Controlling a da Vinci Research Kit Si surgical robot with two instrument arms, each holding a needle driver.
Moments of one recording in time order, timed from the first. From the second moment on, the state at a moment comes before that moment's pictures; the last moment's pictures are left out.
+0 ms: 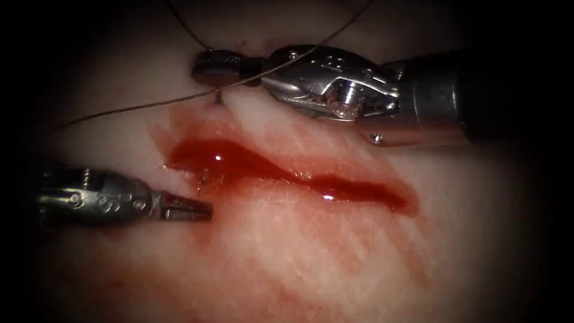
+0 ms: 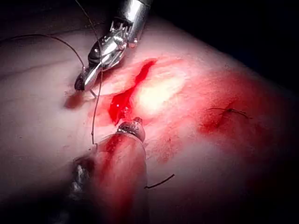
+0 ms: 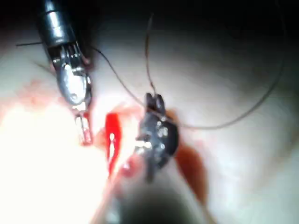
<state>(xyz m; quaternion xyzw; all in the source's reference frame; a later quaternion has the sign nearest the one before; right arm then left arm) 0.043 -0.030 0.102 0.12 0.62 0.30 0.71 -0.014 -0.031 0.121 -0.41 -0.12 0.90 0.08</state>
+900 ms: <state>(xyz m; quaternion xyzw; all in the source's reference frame) 0.042 -0.027 0.101 0.05 0.63 0.28 0.72 -0.014 -0.031 0.121 -0.41 -0.12 0.90 0.08</state>
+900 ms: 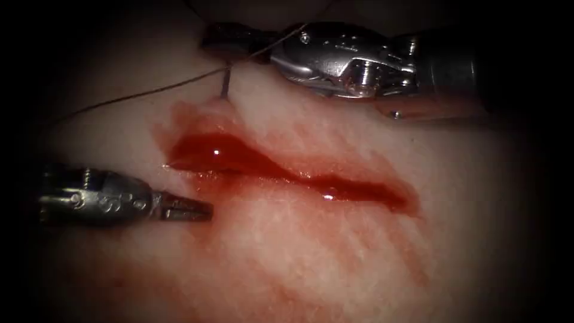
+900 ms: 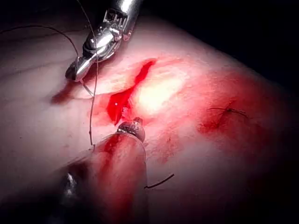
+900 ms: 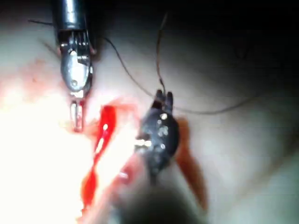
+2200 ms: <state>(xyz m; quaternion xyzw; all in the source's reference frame) 0.043 -0.027 0.107 0.23 0.56 0.45 0.66 -0.015 -0.031 0.121 -0.41 -0.13 0.90 0.08</state>
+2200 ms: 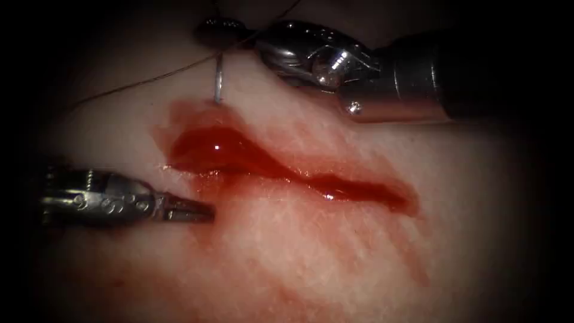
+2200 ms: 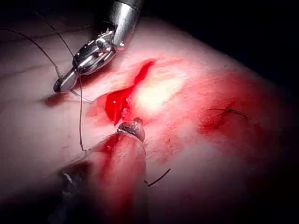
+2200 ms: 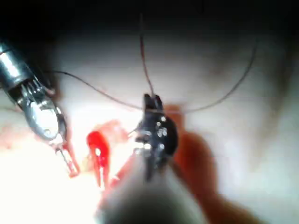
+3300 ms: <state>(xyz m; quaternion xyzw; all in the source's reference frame) 0.044 -0.032 0.106 0.33 0.51 0.46 0.65 -0.015 -0.031 0.121 -0.40 -0.13 0.90 0.07</state>
